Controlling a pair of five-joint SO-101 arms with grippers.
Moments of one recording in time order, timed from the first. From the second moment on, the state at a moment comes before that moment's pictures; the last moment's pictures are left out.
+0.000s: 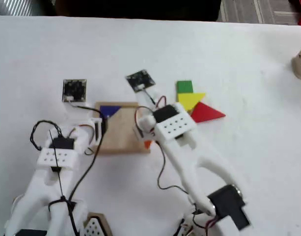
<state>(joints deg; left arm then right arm) -2.9 -34.7 67.3 30.2 3.1 -33.9 -5.7 28.4 56.4 -1.6</state>
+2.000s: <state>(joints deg) 23.5 -21.6 65.8 18.5 11.5 -14.1 -7.6 32.7 63.7 1.0</state>
